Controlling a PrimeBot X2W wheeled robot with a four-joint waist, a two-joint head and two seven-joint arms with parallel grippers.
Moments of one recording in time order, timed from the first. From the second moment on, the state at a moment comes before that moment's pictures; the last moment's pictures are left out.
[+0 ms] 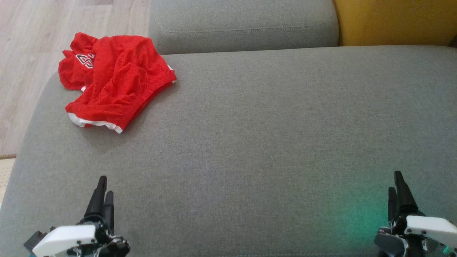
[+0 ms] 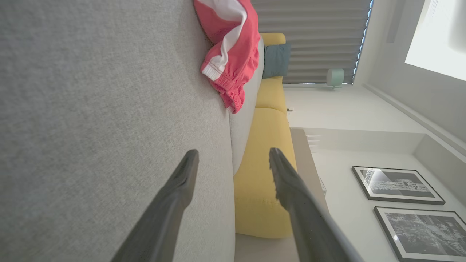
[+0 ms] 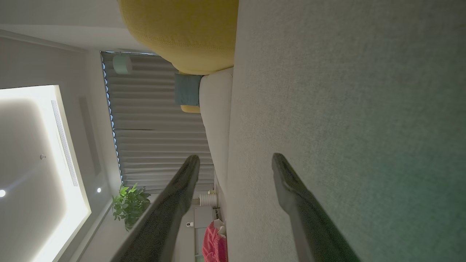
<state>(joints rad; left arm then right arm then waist) 0.04 0.02 0.04 0.31 -1.56 -0.11 0.06 0.02 -0.04 -0.10 0.34 1.53 0.13 0.06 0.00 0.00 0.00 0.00</state>
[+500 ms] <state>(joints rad) 0.04 0.02 0.01 0.23 -1.38 -0.08 0.01 0.02 -0.04 -0.07 0.26 1.33 0.13 0.01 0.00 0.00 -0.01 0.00</state>
